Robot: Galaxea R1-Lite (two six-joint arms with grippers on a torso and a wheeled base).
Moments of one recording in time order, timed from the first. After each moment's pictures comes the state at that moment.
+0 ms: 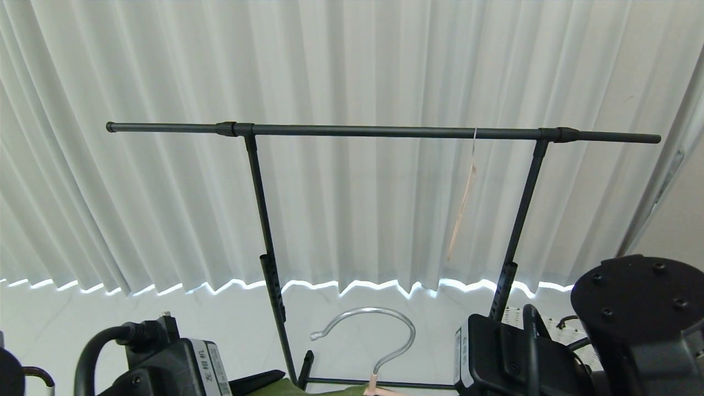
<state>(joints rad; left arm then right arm) -1.05 1.13 -0.51 -0.11 0.24 0.28 1.15 1.46 -0.77 -0.06 0.14 -0.13</state>
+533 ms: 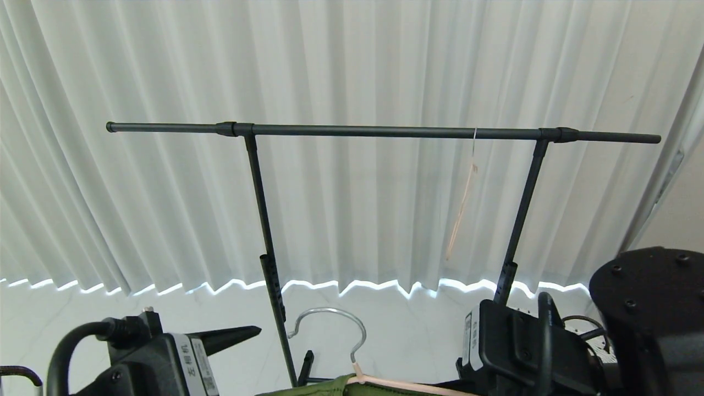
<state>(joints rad) -1.04 1.11 -0.51 -0.11 0.24 0.27 1.15 1.44 -0.77 -0.09 0.06 -0.13</state>
